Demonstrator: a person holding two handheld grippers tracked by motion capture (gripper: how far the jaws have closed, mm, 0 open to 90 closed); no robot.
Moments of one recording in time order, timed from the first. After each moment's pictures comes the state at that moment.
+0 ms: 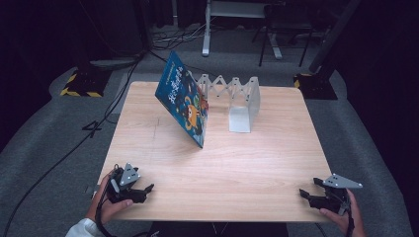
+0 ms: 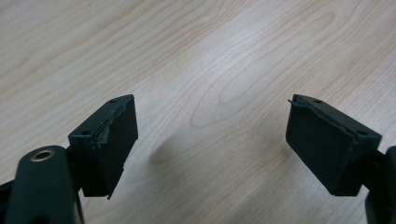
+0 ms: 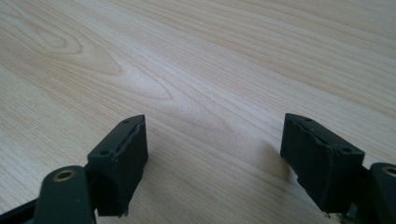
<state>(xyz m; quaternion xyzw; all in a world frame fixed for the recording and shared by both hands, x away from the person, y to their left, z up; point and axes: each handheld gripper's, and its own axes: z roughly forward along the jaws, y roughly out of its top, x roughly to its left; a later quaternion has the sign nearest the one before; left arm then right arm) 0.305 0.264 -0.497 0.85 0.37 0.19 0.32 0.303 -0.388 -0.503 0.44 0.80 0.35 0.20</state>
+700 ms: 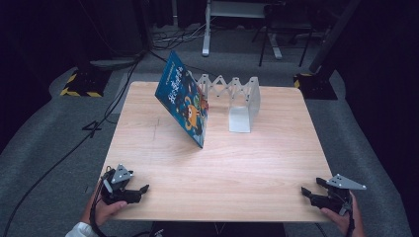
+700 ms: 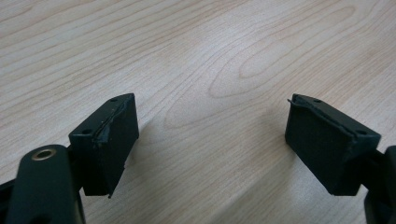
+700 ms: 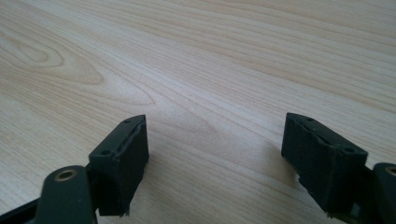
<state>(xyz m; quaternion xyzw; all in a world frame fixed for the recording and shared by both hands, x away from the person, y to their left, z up) 0.304 0.280 -0.506 0.83 0.42 0.16 0.34 0.302 -0.392 -0.508 0.46 0.78 0.37 0.22</state>
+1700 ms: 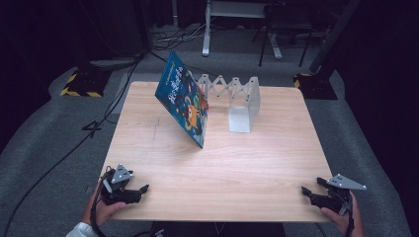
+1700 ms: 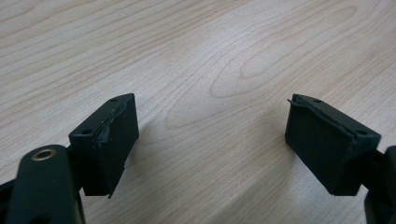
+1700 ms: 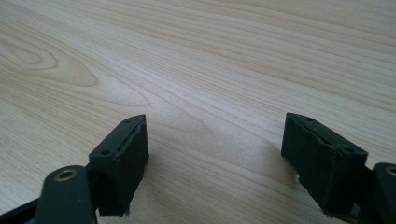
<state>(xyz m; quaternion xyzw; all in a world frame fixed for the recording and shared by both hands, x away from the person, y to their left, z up) 0.304 0.281 -0.505 0.83 0.42 0.16 0.34 0.302 -0.393 -0.508 0.47 0.77 0.36 0.22</state>
